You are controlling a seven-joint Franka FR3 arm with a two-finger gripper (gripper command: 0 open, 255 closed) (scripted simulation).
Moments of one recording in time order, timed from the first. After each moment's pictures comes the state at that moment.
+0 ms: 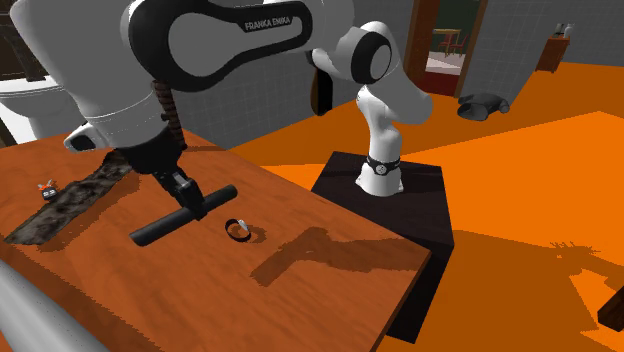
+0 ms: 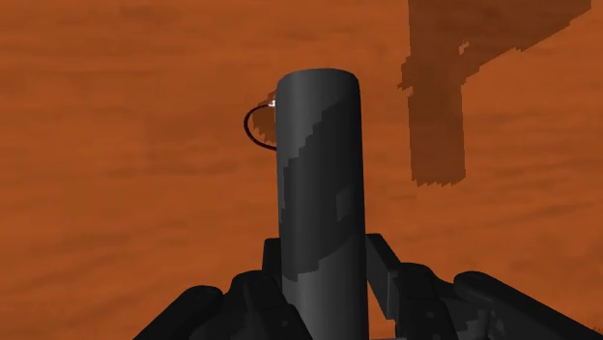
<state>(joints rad) -0.39 0.75 -0.15 -0.92 0.11 1.43 -0.13</state>
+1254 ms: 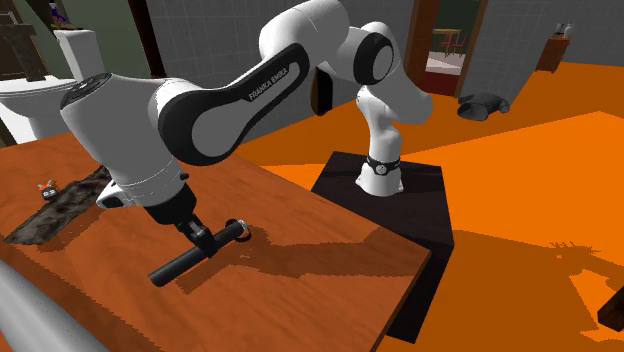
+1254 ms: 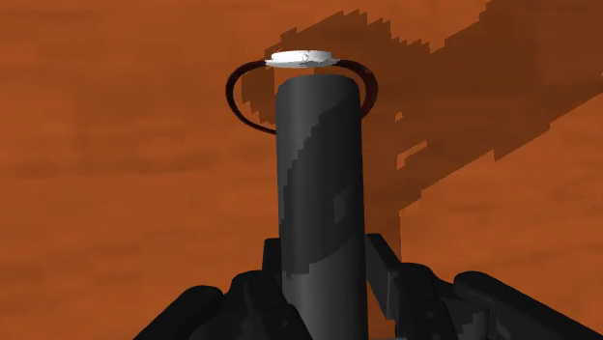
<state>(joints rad) -0.38 0.75 -0.15 -1.17 0.11 1.68 -0.14</state>
